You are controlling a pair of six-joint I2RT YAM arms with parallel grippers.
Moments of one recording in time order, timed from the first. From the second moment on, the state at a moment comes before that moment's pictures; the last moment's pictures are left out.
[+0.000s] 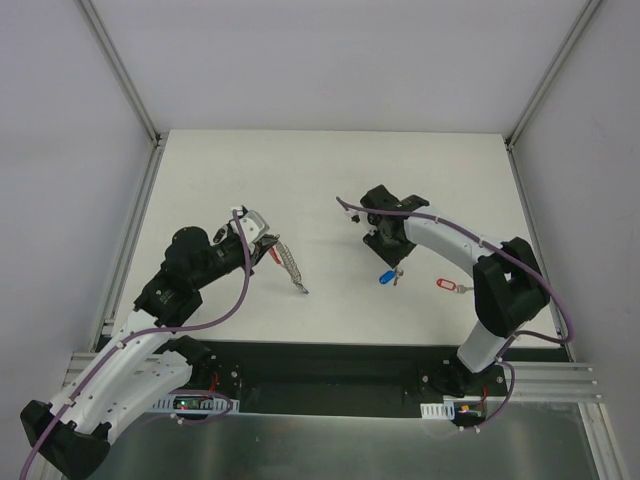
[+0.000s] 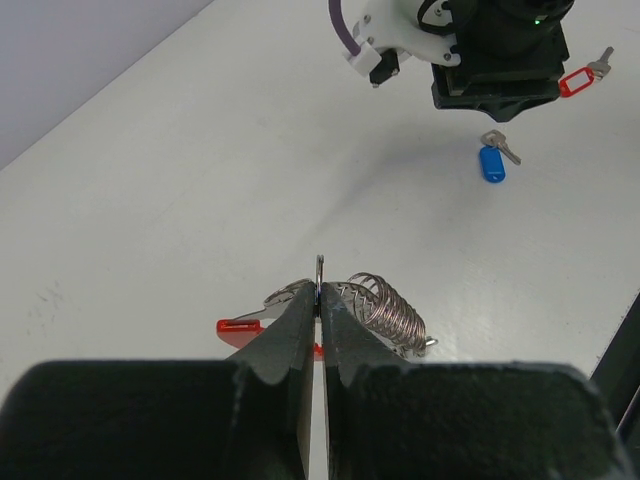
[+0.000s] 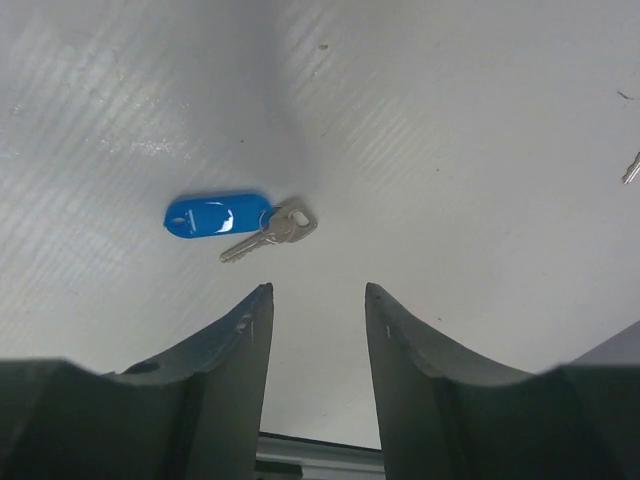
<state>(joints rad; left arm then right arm) -0.52 0.68 0.65 -0.18 0.33 0.20 0.61 1.68 1.22 -0.89 0.21 -0.19</state>
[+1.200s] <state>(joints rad) -0.52 0.66 0.65 -0.18 0.33 0.20 0.70 1.87 1.19 -0.87 0.29 -0.50</state>
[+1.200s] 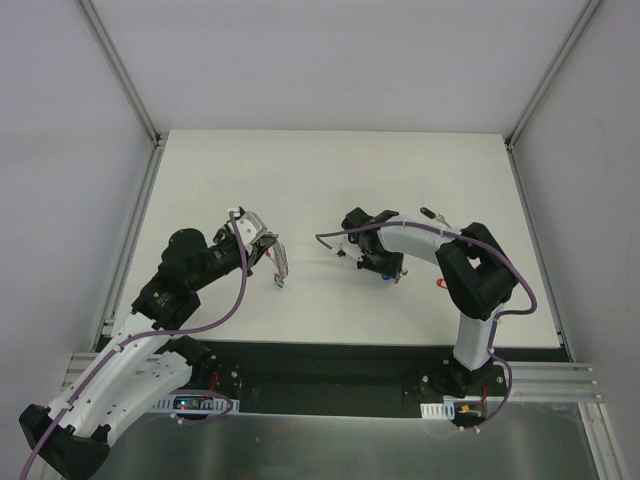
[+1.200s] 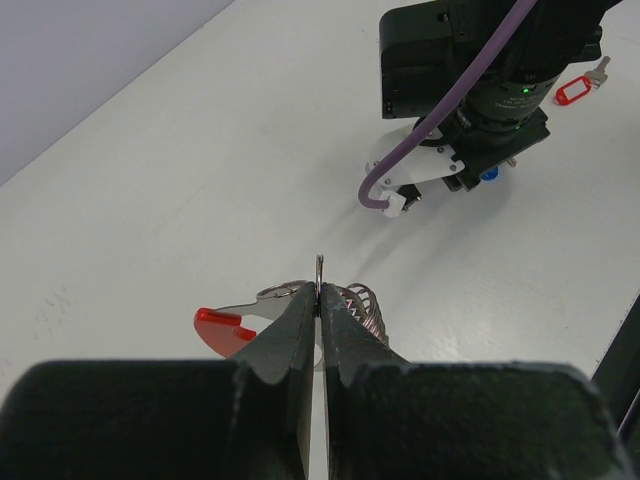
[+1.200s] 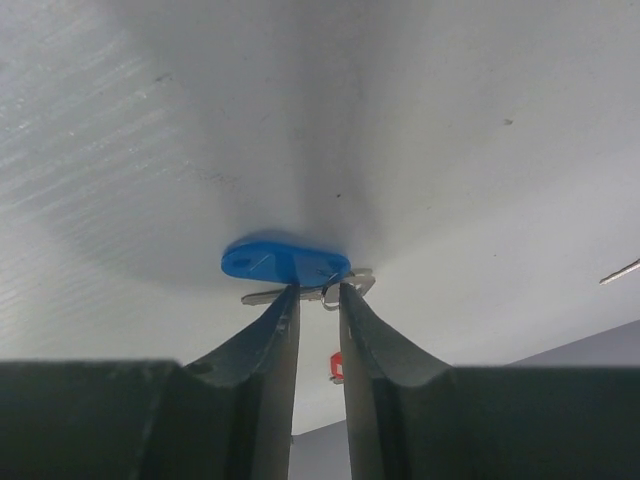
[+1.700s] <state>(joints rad) -0.52 0.66 0.65 -0.18 0.33 0.20 0.70 1.87 1.18 -0.86 0.30 -0.51</state>
